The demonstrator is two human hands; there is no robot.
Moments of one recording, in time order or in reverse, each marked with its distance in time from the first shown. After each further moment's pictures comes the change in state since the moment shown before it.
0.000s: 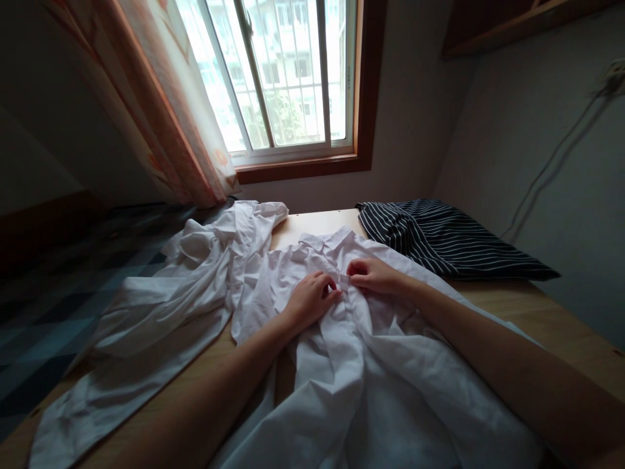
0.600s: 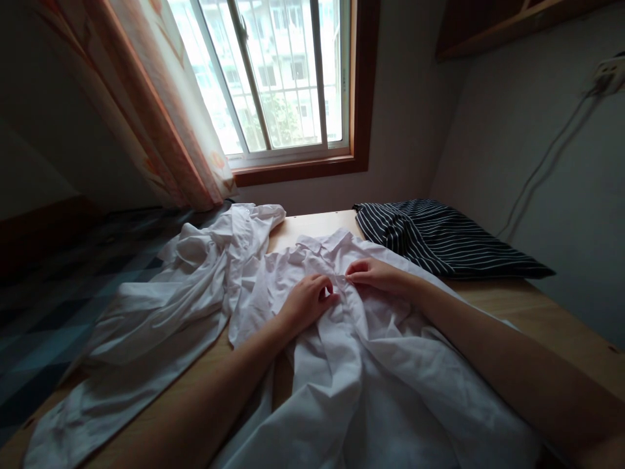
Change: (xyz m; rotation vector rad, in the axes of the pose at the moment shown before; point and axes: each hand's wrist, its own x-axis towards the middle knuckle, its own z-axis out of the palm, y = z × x) left_hand 0.000 0.001 -0.008 -0.015 -0.017 0.027; right_hand -0.002 0.007 -0.001 0.426 -0.067 0.154
